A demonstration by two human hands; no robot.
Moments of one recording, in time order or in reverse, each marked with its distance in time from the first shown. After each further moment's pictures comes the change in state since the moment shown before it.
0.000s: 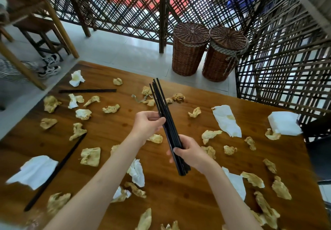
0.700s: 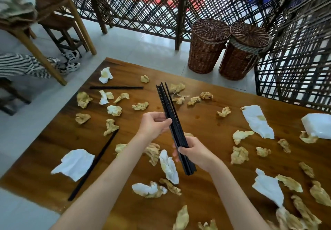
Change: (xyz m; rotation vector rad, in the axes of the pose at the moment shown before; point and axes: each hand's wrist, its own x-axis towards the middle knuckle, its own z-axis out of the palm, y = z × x) left_hand 0.007 -0.025 -0.099 -0.034 -0.028 0.015; right_hand 0.037 -0.029 0.087 -0.027 -0.052 0.100
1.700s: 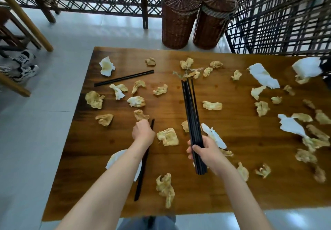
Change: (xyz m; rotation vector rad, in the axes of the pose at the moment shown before) left_hand 0.069 -0.116 -0.180 1.177 -0.068 -0.140; right_hand 0.018 -0.016 0.205 0.285 0.533 0.205
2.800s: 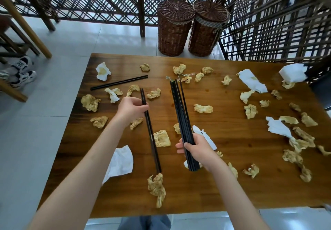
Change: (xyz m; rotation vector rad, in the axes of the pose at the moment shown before) left_hand -0.032 0.017 -0.101 -0.703 -0.025 0.240; right_hand -0.005 -0.009 -0.011 -0.058 -0.043 -0.021
